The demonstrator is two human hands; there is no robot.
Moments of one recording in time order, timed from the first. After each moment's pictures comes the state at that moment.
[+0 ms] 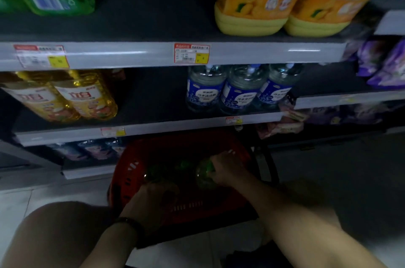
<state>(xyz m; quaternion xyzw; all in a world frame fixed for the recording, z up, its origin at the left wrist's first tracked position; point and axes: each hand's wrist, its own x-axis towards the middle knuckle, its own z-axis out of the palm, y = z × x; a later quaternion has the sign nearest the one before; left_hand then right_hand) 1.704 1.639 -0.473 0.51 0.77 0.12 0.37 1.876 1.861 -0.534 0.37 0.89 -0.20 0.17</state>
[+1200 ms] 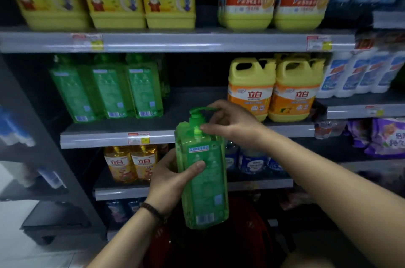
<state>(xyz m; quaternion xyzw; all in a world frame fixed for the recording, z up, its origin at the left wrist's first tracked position) 1.711 1.642 -0.234 0.33 0.60 0.67 0.28 1.826 1.824 -0.137 0.20 0.86 -0.42 -0.21</state>
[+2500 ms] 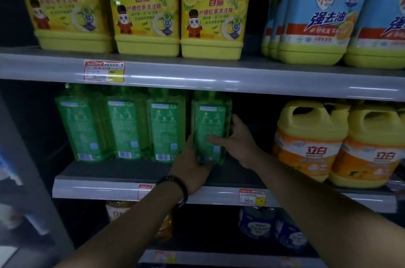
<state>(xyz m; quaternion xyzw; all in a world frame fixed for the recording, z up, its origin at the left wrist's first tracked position) 1.537 1.786 -0.205 0.43 0.76 0.46 0.16 1.621 1.952 -0.186 0.23 0.74 -0.54 -0.34</state>
